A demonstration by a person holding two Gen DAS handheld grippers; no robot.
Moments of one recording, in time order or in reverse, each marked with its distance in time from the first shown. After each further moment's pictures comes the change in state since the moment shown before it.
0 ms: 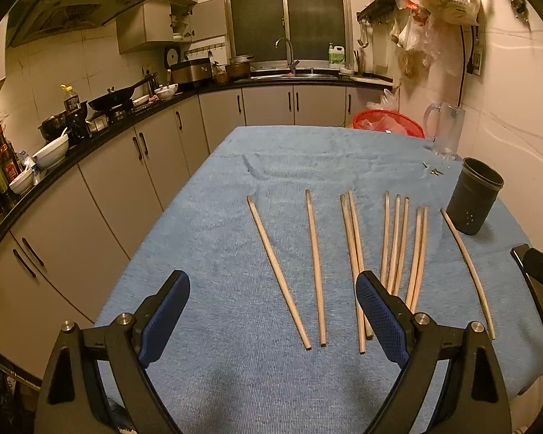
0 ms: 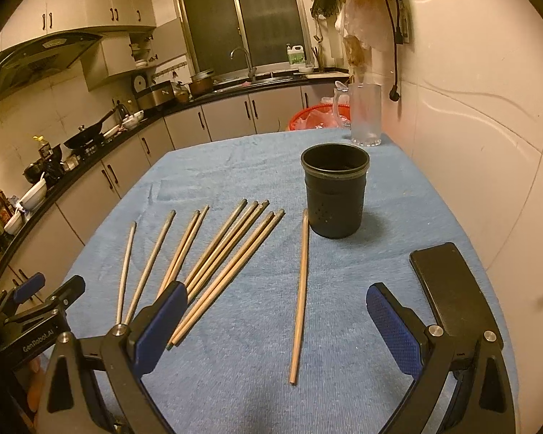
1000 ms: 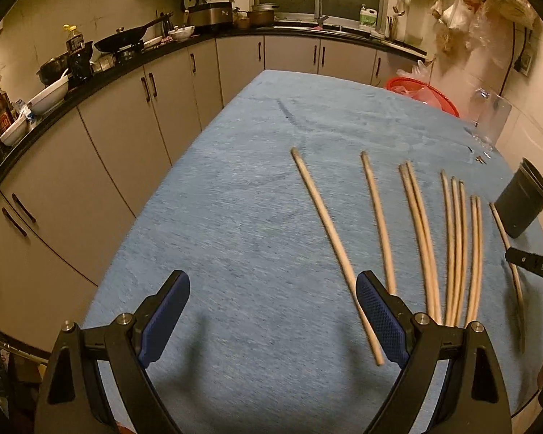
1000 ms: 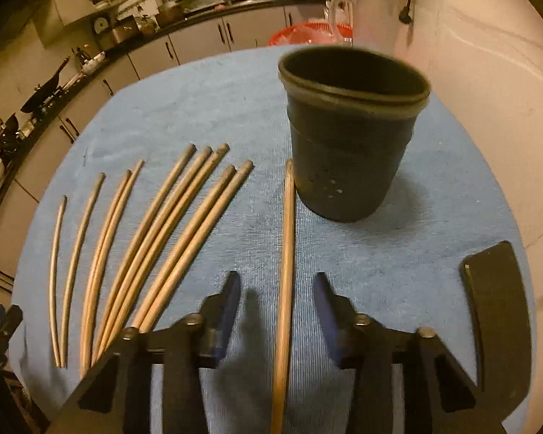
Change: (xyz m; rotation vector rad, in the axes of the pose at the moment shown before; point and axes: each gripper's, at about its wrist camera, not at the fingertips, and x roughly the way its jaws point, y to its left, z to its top) left arm 0.075 0.055 0.004 -0.103 0.218 0.004; right arm 0.148 -0.023 0.025 0.019 0.355 -0.088
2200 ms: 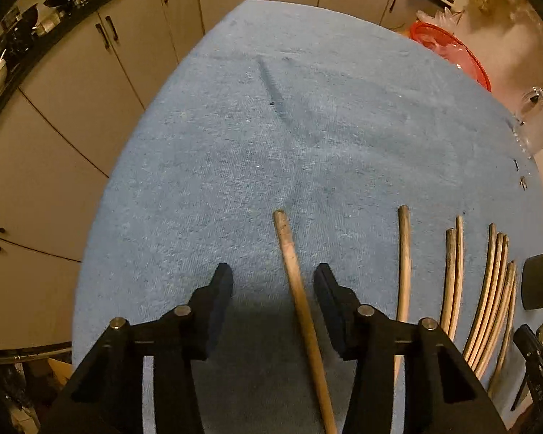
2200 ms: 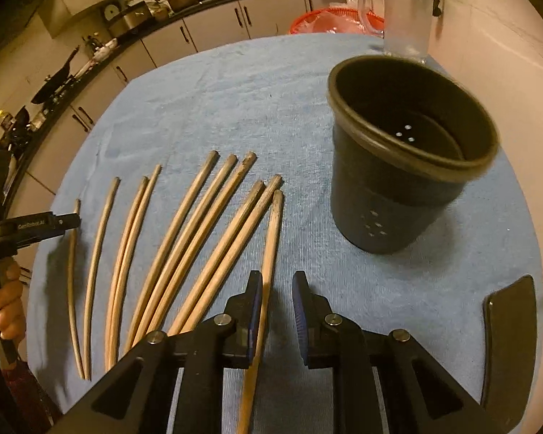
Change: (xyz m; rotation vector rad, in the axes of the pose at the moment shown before) left arm 0.130 -0.025 0.121 0.004 0.371 -0.037; right arm 0.010 0.014 0.037 -0.021 0.091 0.089
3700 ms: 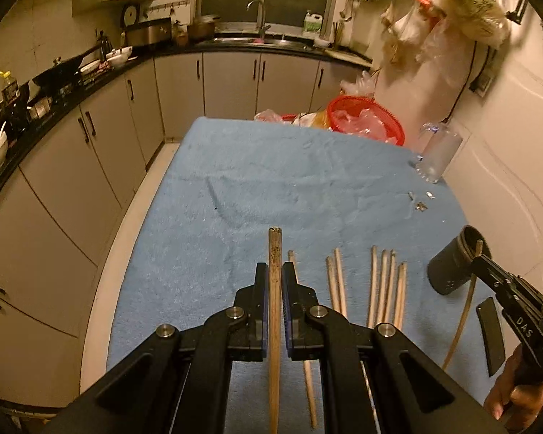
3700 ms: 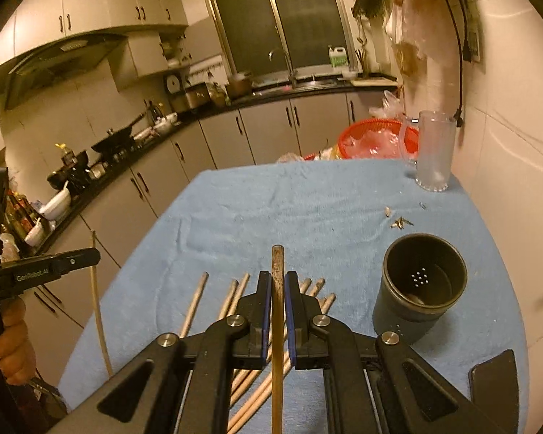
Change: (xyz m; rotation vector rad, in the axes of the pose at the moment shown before) left arm -0.164 -0.014 -0.048 0.143 -0.375 -0.167; right arm -0.105 0.052 0.005 -0.110 -0.444 0.133
